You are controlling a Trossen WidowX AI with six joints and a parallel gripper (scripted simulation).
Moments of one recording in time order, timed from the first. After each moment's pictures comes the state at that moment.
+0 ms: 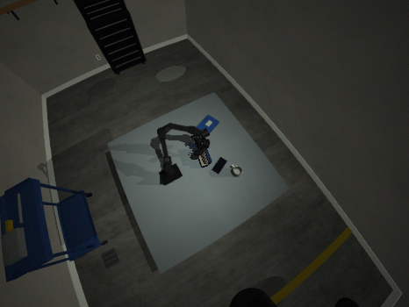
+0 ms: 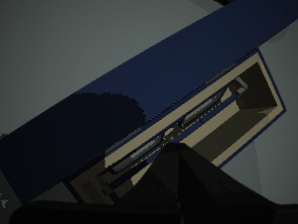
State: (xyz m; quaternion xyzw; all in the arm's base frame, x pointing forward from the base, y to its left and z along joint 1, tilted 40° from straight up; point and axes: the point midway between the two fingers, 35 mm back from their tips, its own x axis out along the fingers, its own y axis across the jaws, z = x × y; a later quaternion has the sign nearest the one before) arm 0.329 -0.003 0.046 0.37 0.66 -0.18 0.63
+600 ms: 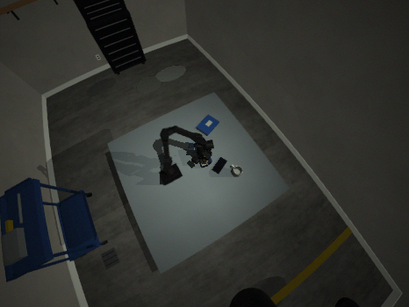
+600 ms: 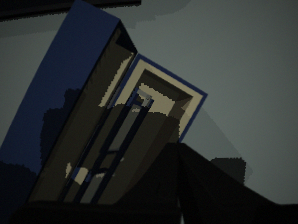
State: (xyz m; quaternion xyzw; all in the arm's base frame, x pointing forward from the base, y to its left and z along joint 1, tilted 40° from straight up) arm 0.289 -0.064 0.018 0.54 0.65 -0.30 0.45
